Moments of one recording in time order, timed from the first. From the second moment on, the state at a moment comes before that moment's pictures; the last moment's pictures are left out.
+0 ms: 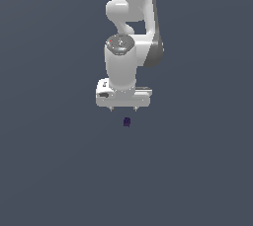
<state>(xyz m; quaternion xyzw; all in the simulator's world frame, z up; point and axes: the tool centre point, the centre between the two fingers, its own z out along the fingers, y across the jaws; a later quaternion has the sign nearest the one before) -0.001 -0.012 0.163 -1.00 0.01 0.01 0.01</state>
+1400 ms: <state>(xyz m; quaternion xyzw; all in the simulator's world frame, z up) -0.009 -0.002 0.114 -1.00 0.03 0.00 0.00</state>
